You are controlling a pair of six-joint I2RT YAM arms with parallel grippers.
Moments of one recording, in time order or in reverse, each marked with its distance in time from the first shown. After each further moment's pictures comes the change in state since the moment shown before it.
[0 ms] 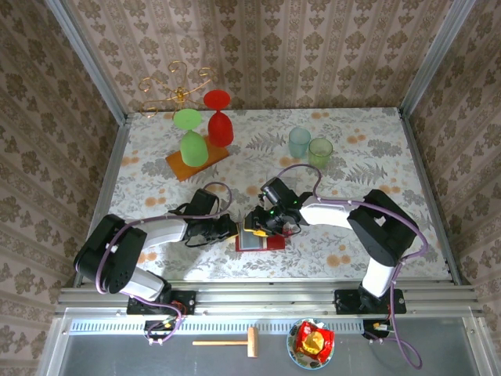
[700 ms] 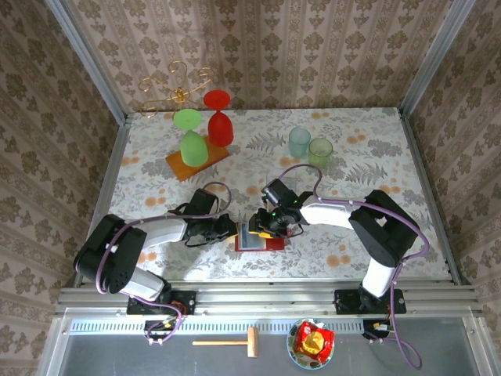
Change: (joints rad) left arm 0.007 0.000 0.000 -0.003 0.001 0.000; right arm 0.000 -0.015 0.006 -0.098 0.063 -0.031
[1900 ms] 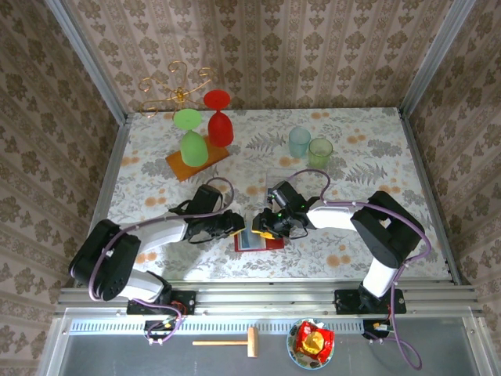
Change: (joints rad) left arm -0.060 -0.037 0.047 0.008 0.011 -0.080; right arm -0.045 -0.026 -0.113 0.175 -0.059 0.077
